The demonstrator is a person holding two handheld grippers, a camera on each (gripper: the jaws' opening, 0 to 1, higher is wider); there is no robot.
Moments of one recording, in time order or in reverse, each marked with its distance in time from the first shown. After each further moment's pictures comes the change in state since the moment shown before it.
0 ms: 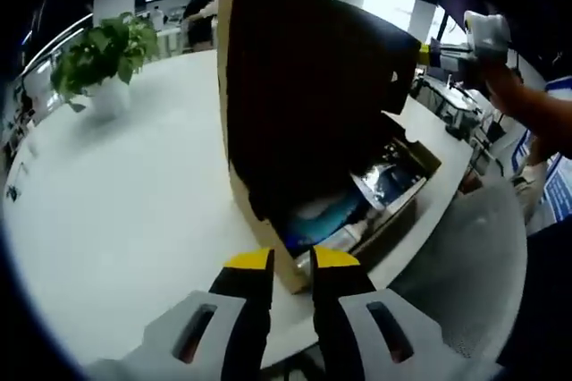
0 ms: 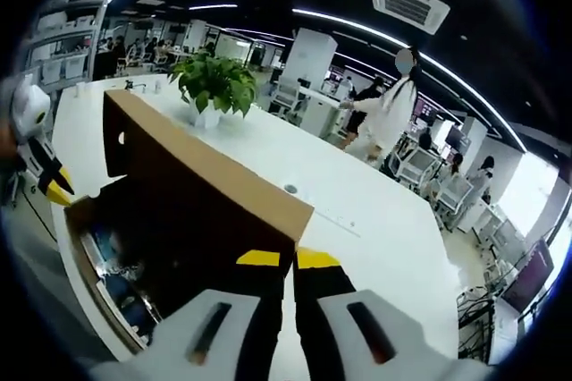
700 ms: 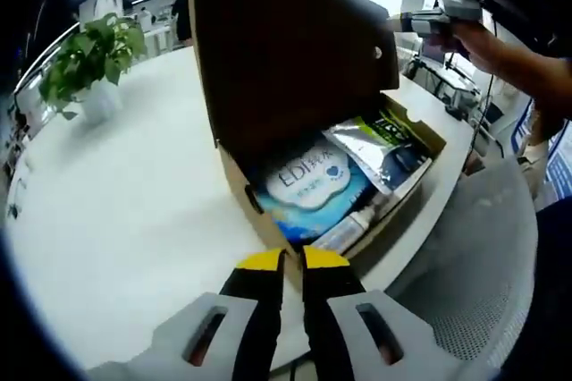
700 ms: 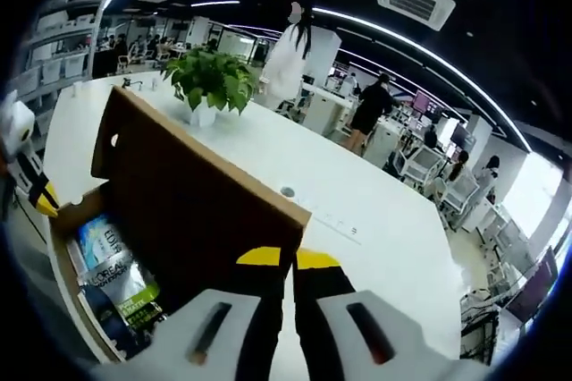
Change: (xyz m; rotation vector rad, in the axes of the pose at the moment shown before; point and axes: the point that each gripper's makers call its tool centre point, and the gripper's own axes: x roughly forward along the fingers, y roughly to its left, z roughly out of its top) left arm 0.004 0.002 -0.007 0.042 0.025 -0.010; right arm 0.053 -0.021 0.008 0.005 0.025 0.029
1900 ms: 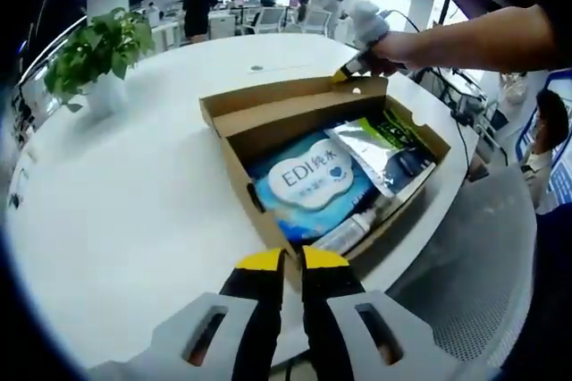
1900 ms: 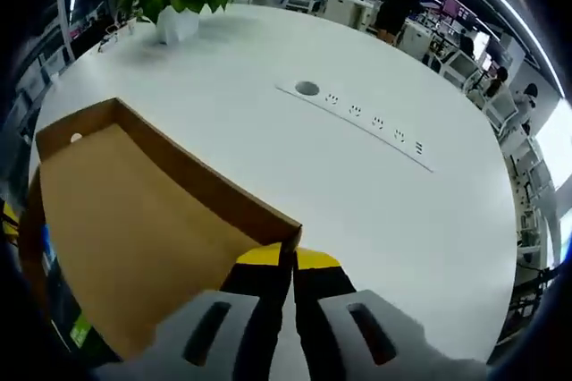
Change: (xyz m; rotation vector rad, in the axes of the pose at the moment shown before) left arm 0.000 -0.001 -0.001 -0.035 0.006 0.023; right arm 0.145 0.016 -0.117 0.146 0.467 0.168
